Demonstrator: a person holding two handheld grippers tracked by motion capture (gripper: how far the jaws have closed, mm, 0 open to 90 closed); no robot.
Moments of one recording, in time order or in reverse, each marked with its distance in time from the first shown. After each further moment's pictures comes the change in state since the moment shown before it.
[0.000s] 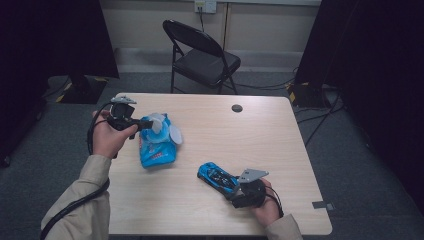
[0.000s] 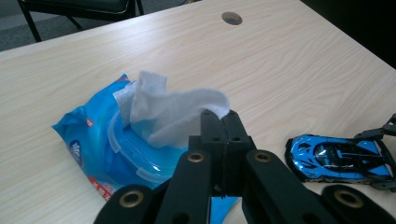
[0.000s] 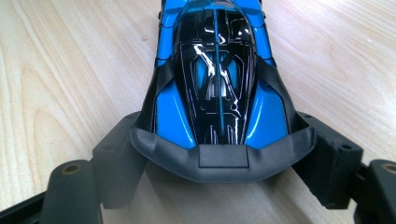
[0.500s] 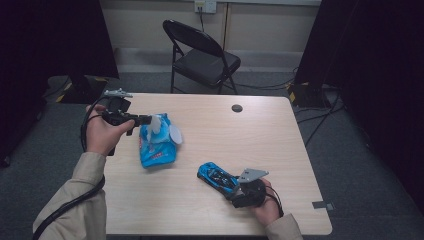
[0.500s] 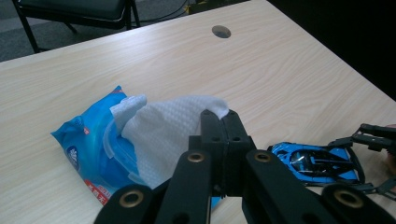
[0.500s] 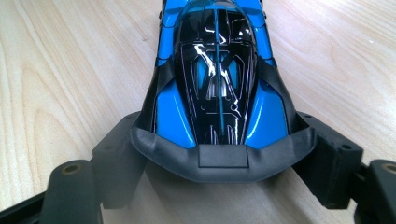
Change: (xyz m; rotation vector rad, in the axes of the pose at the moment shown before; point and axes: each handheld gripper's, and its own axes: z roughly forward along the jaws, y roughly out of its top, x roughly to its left) left arm -0.010 0.014 -0.021 -0.024 -0.029 -0.021; right arm -0.001 0.000 0.000 0.000 0.007 -0.007
